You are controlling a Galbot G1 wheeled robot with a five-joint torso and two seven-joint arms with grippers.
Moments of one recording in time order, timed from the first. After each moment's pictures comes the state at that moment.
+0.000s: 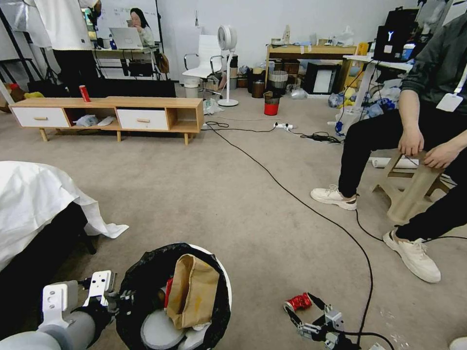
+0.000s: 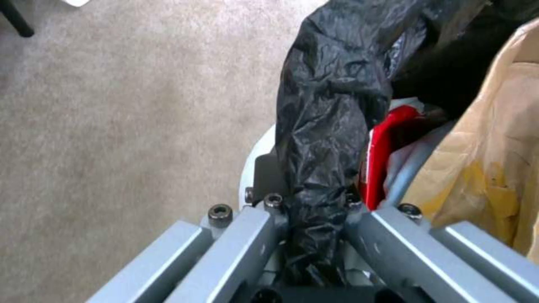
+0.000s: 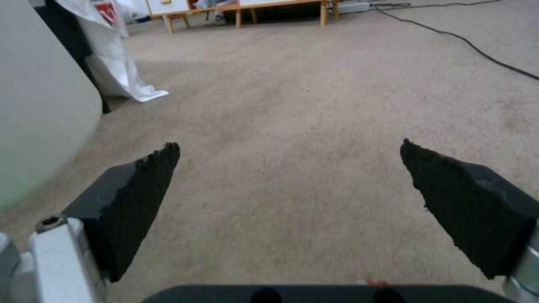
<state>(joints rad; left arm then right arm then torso) 1.70 -0.81 -0.79 -2.47 -1.37 0.74 -0.67 -1.51 1.01 0.36 1.59 0.57 0.31 -0.40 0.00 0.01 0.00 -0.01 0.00</state>
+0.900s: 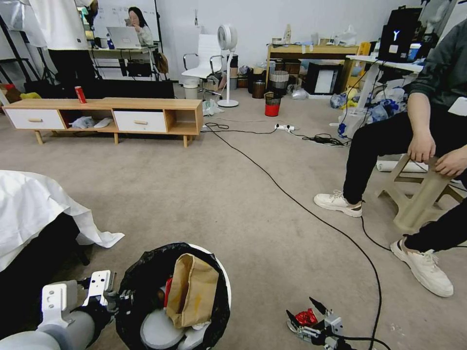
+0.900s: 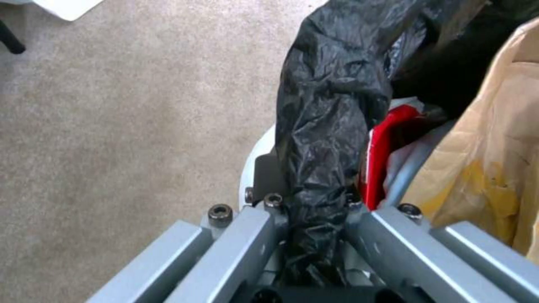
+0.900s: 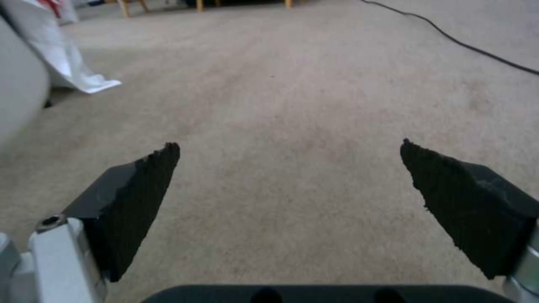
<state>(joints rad) 1.70 -0.82 -0.80 -2.47 -1.37 0.74 -0.67 -1.51 1.04 0.32 1.58 0.52 0.29 -0.26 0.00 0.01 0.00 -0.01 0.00</state>
